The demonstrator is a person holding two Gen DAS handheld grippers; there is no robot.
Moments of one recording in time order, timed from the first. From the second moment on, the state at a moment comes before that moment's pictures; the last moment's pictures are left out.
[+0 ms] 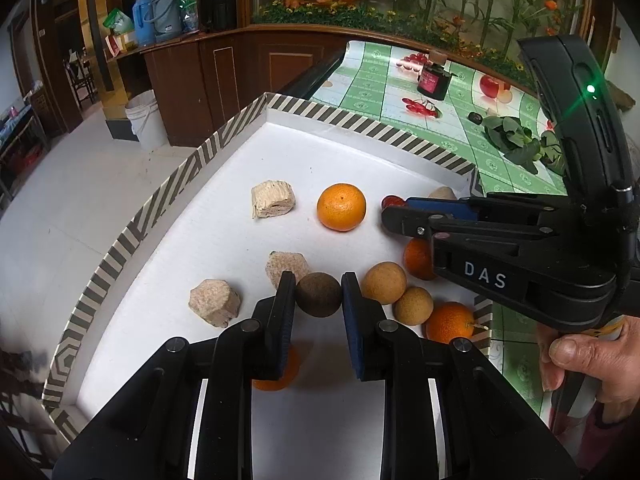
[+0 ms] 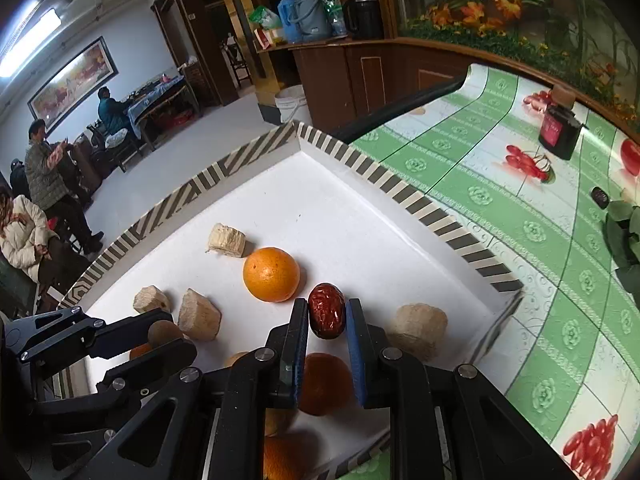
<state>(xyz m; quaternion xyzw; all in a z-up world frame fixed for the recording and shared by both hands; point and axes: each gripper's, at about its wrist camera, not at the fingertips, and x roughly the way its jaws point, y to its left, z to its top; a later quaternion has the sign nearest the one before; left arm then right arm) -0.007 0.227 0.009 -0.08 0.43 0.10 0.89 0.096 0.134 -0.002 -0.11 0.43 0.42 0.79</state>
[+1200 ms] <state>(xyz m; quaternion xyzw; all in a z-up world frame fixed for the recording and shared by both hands) -0.049 0.186 0.021 -0.05 0.39 0.13 0.91 0.019 0.042 0.031 -0.04 0.39 0.40 0.83</state>
